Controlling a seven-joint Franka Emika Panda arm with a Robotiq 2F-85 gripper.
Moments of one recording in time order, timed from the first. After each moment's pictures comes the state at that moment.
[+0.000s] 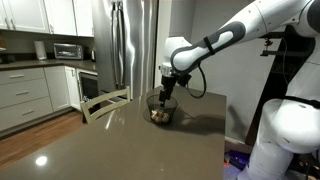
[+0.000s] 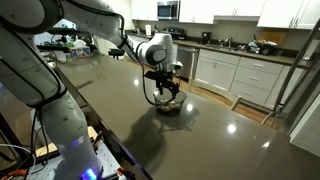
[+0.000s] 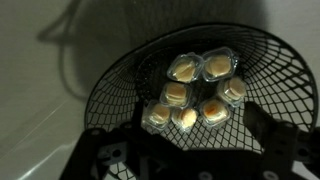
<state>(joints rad) -0.03 -0.22 -0.08 -2.40 -0.13 2.27 -0.08</state>
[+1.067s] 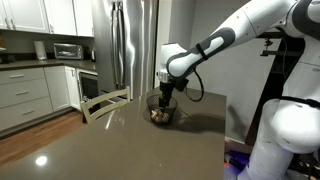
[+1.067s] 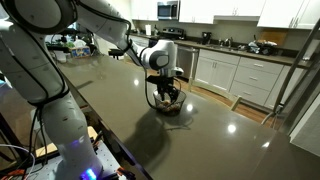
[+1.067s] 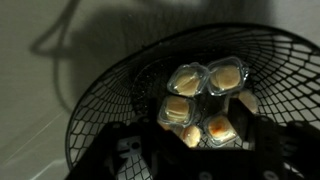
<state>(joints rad) -0.03 -0.14 -0.08 -2.38 -0.13 2.27 -0.08</state>
